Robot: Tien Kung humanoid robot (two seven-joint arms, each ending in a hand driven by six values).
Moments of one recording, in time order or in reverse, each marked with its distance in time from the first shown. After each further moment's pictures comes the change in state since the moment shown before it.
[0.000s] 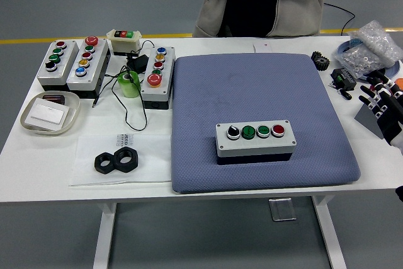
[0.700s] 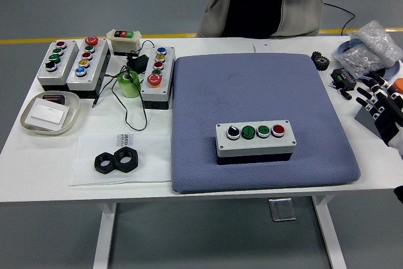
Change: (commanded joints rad) left arm -0.001 0.000 0.011 0.000 -0.018 -0.001 -0.005; right arm 0.004 0.003 -0.006 0.002 -0.007 -0.005 -0.015
